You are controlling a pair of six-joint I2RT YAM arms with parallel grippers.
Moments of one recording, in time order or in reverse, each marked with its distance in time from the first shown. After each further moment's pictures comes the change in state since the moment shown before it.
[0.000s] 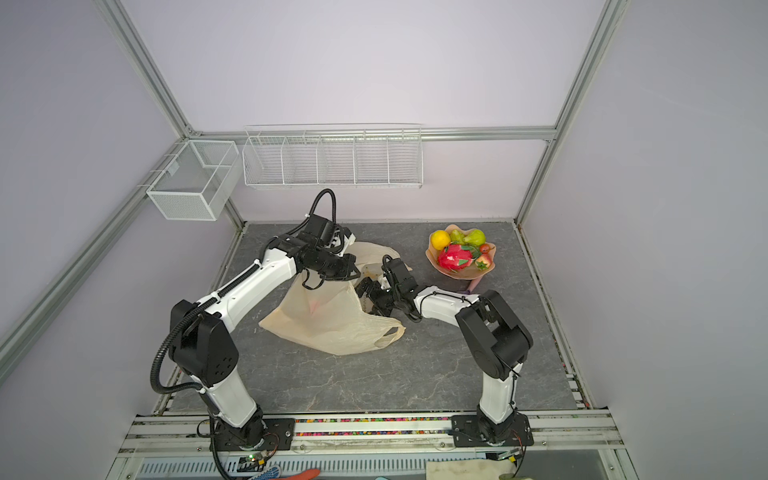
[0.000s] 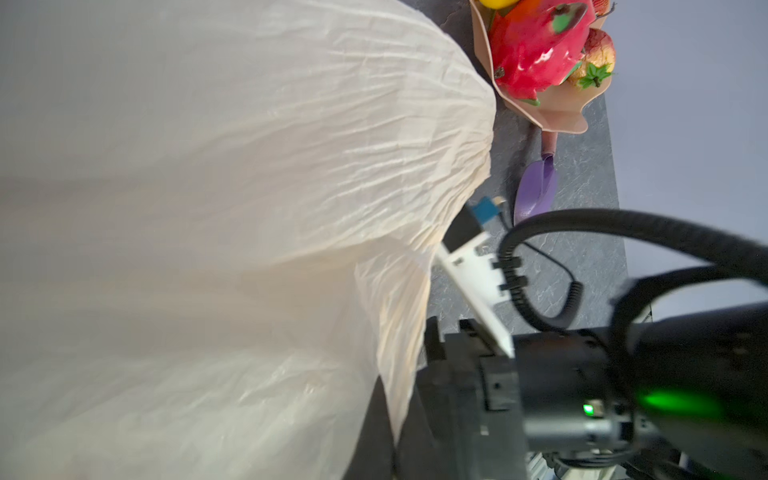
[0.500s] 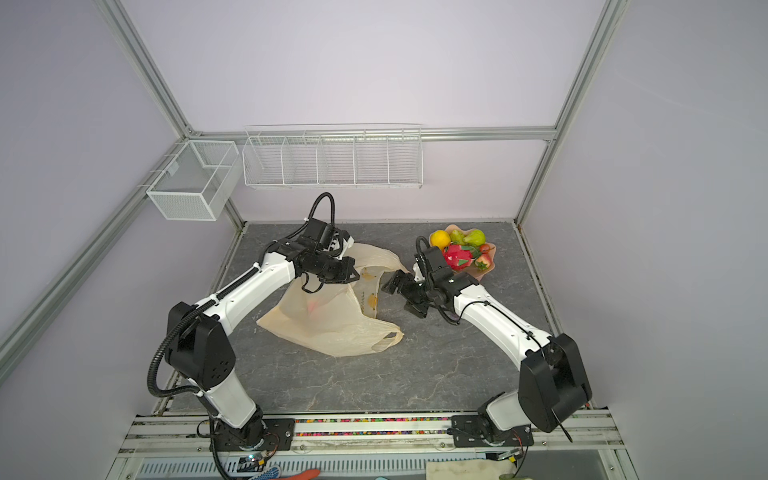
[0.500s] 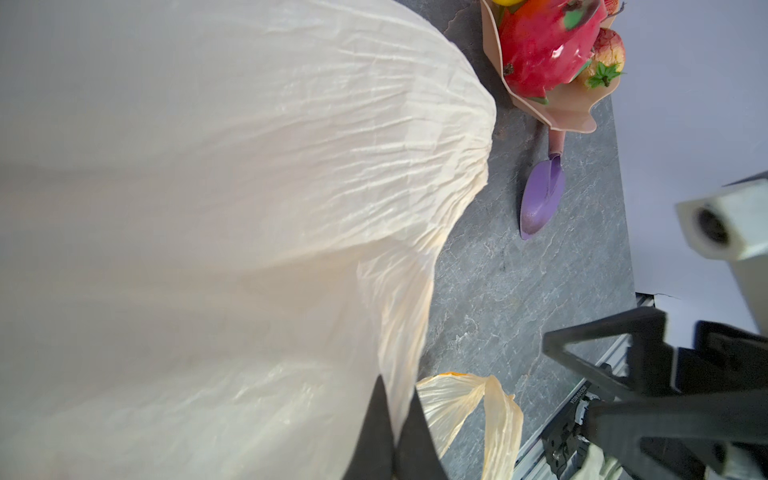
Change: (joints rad) left arm 0.000 -0.023 -0.046 0.039 -0.008 -0.011; right arm -0.140 -0.382 0.035 -0.566 0.195 -0.282
